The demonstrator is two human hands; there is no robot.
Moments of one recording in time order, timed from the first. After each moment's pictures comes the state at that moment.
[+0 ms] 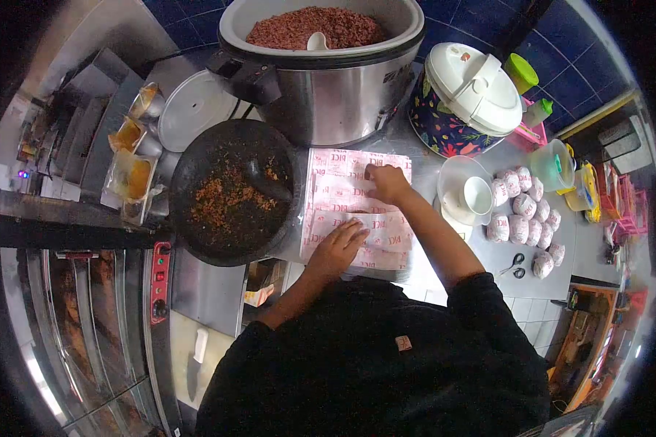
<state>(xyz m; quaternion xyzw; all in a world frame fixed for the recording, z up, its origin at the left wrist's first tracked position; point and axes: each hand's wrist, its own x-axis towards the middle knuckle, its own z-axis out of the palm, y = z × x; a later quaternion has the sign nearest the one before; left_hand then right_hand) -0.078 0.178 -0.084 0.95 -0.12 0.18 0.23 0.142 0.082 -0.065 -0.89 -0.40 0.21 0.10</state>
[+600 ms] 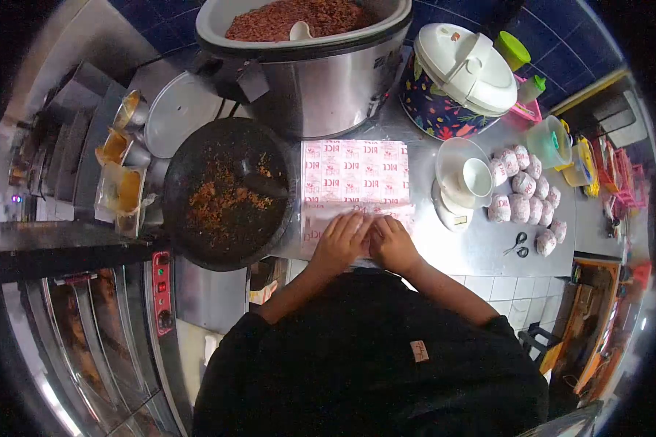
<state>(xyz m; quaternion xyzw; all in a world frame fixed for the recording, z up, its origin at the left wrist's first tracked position) -0.076 0.177 -0.057 0.95 -0.16 0.23 0.16 -0.001 0.006 -0.063 -0.84 -0.52 0.03 0.16</state>
